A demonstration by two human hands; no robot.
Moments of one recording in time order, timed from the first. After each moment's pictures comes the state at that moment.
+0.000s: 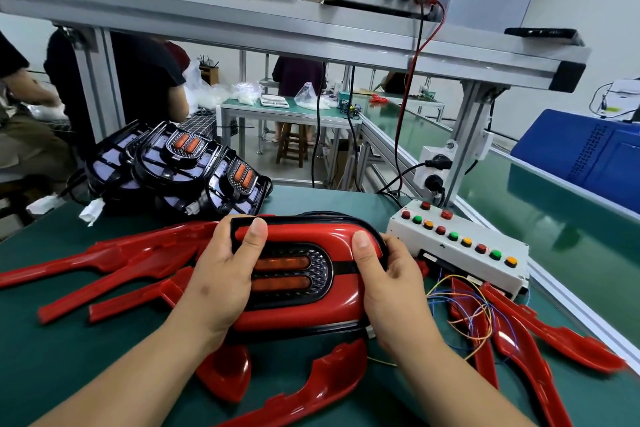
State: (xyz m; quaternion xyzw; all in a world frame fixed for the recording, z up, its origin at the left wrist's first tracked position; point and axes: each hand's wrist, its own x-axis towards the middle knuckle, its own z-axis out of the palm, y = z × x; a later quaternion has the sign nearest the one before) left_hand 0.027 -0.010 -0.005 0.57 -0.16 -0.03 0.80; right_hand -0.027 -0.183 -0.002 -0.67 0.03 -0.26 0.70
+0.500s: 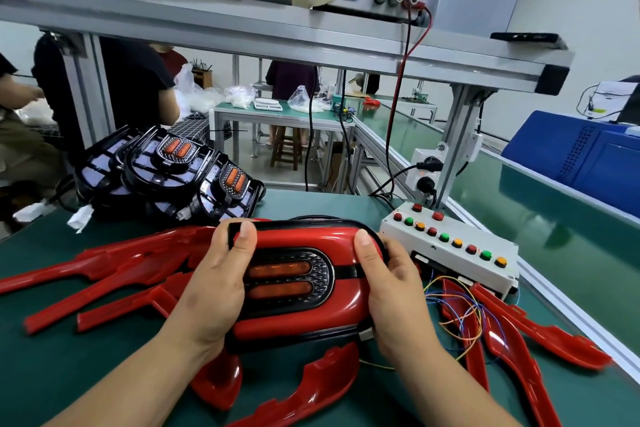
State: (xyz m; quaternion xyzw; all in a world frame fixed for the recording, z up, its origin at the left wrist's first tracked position) left_hand 0.022 -0.015 -0.006 0.59 -0.18 -0.03 0.79; right_hand -0.031 -0.189 -0.002 -0.60 0.05 -0.23 0.77
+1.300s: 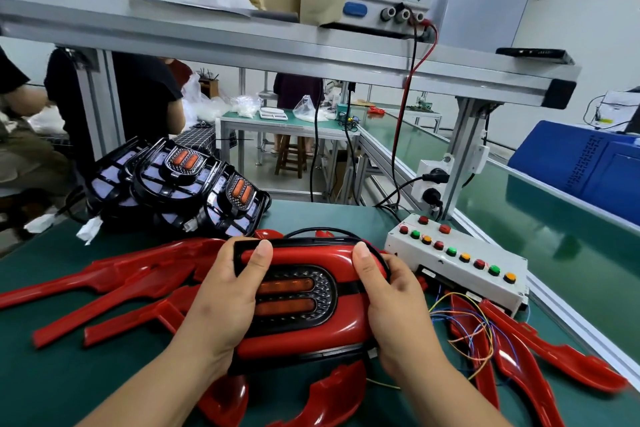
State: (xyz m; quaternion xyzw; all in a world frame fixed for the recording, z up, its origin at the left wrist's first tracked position) left_hand 0.022 -0.019 -0.001 0.55 -0.12 -0.05 0.82; right_hand -0.028 -0.185 0.004 -0.61 0.09 -0.20 0.76
